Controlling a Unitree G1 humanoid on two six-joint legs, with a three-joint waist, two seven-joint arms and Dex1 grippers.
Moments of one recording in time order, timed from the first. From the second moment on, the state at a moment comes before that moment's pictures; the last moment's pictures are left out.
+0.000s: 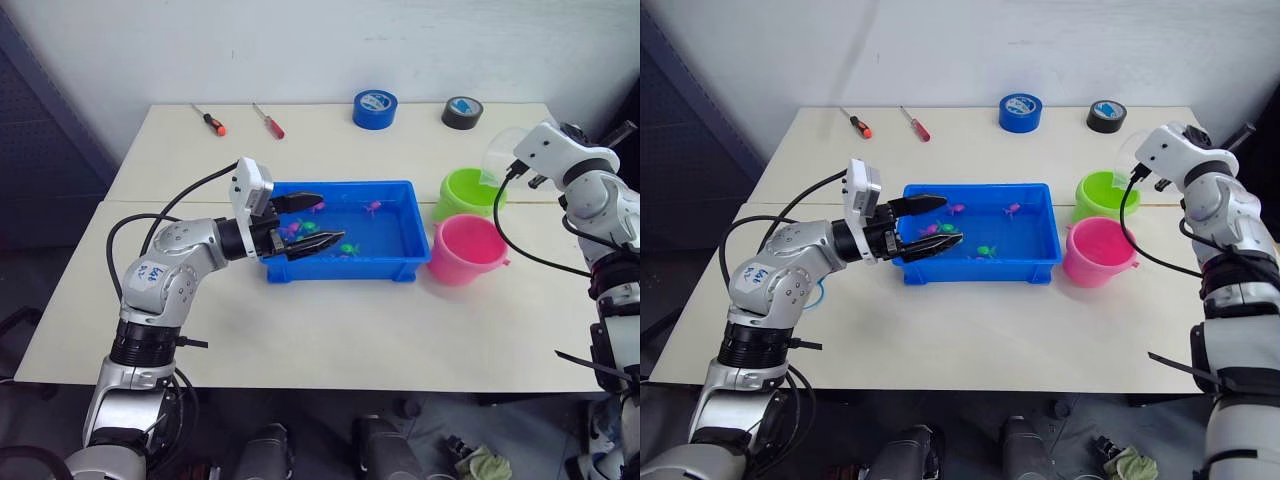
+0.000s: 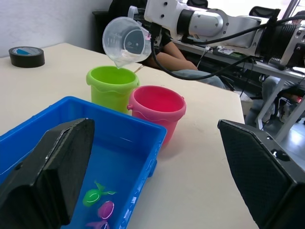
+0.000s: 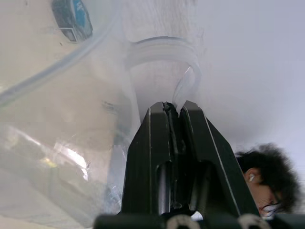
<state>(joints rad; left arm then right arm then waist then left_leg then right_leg) -0.65 0.45 -0.01 -0.07 -0.55 0.58 -0.83 -1.08 -0.82 0.22 1.04 -0.54 -0.14 0.00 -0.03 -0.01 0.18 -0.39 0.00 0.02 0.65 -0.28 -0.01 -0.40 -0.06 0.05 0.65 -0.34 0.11</state>
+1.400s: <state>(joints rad) -0.65 0.44 0.01 -0.15 -0.71 0.72 -0.88 -1.04 -0.83 0.04 1.09 -0.32 -0.24 0.01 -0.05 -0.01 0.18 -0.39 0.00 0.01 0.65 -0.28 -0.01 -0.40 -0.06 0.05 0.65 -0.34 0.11</state>
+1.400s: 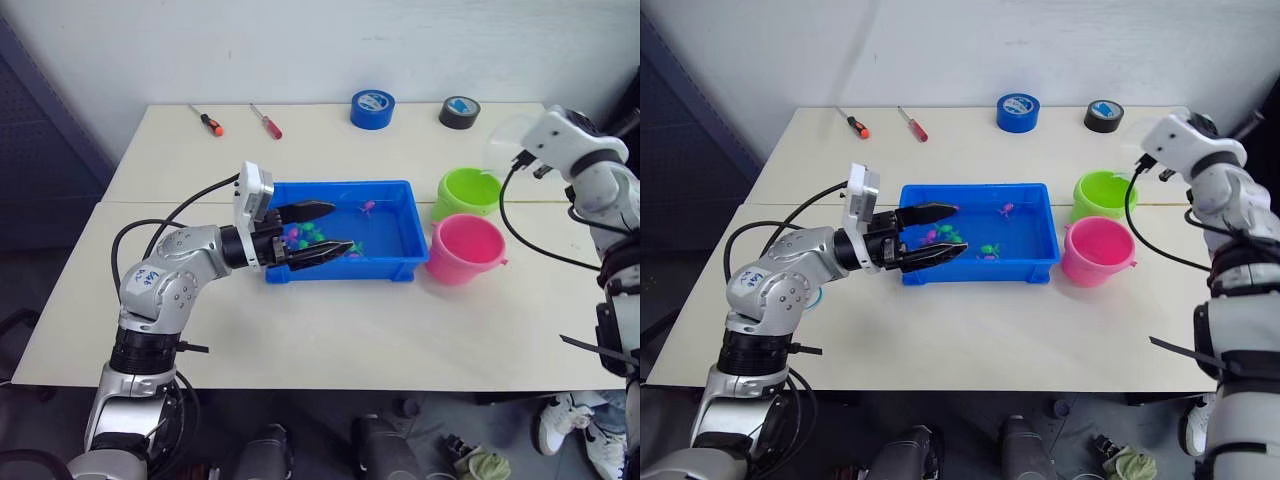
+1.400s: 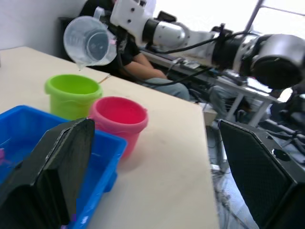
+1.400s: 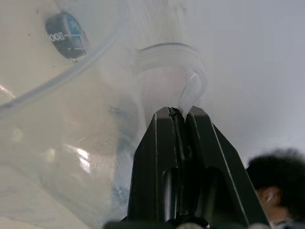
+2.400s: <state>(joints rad) -0.69 0.48 -0.13 -0.14 -0.66 0.67 -1.14 0.02 -0.30 -0.64 -0.02 0.34 0.28 0.02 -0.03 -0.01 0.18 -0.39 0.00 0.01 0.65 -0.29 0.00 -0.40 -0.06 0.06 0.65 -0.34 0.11</state>
